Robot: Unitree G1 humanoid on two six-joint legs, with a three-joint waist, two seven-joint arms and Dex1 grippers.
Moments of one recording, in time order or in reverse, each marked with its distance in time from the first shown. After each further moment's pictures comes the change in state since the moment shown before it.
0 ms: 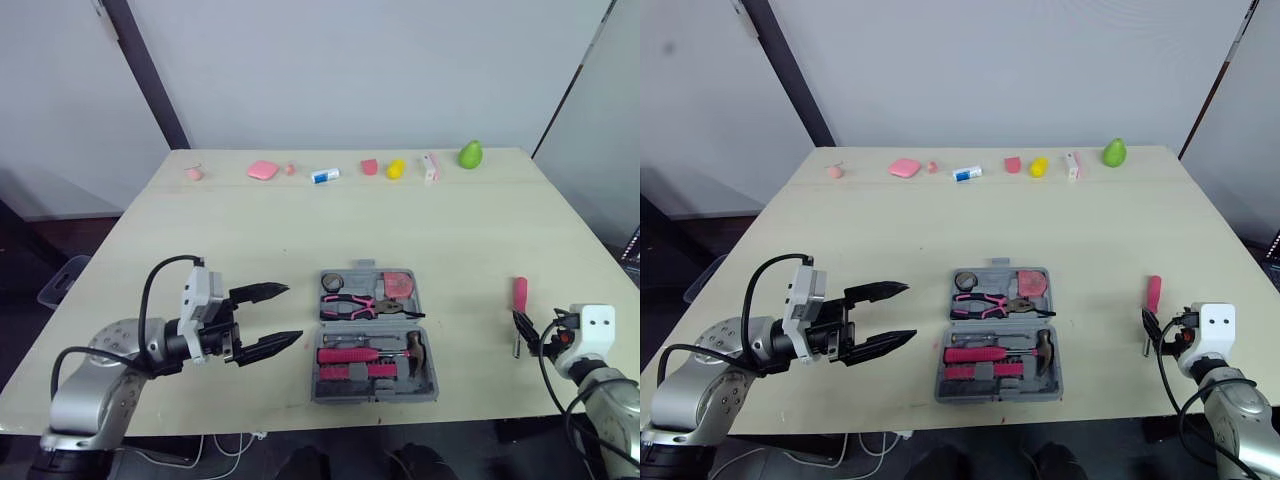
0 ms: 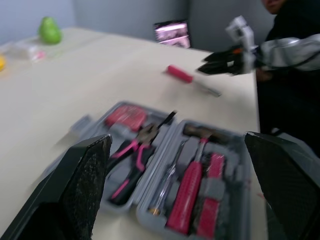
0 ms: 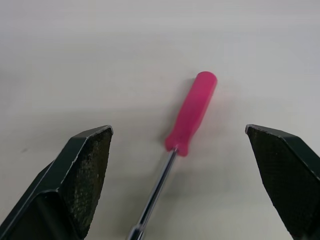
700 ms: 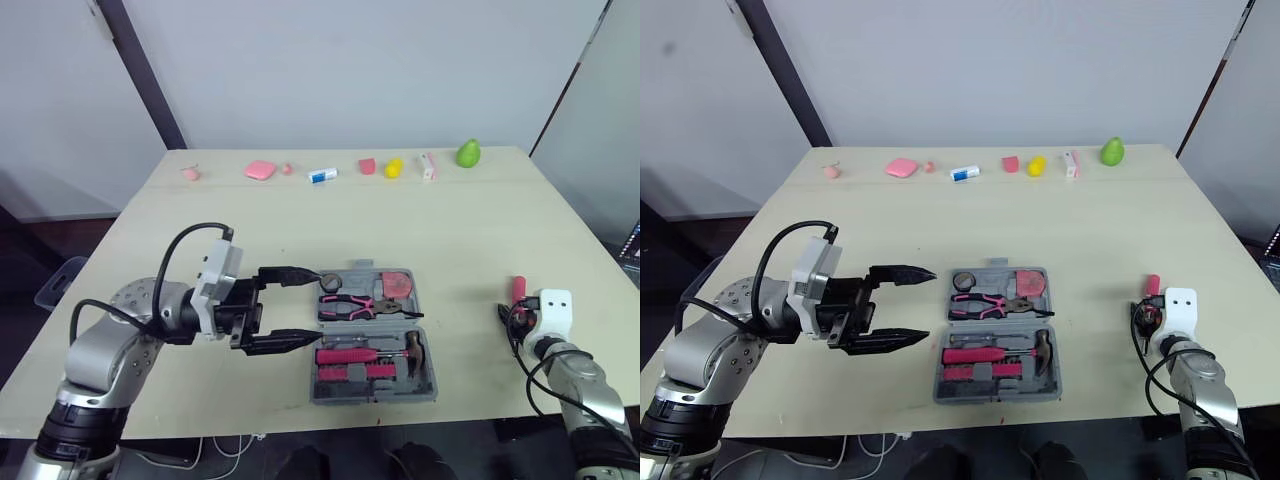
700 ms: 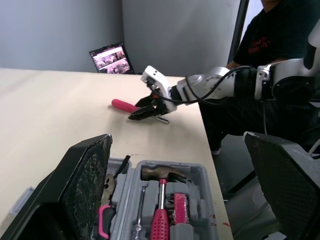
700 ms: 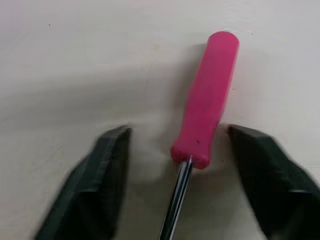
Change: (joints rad) left arm -0.164 0.030 -0.075 -0.022 -0.074 0.078 -0.102; right arm -0.199 0.041 0.054 0.251 -0.087 0.040 -0.073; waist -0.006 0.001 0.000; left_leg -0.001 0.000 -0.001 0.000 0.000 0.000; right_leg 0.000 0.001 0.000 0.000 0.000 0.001
